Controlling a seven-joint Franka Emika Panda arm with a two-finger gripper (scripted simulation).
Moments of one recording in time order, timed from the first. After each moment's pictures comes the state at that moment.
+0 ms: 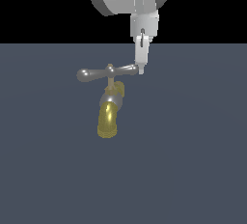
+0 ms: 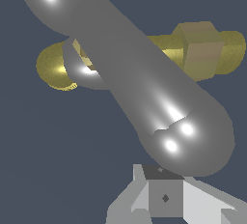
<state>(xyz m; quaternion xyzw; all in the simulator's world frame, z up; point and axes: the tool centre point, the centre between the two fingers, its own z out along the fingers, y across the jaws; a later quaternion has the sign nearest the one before) 0.054 -0.065 0.194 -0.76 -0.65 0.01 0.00</state>
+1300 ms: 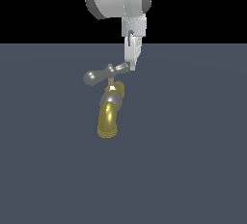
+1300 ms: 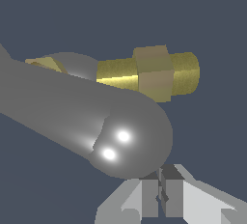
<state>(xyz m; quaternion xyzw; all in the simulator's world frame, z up) 0.112 -0.040 0.194 -0.78 -0.63 0.01 -0.01</state>
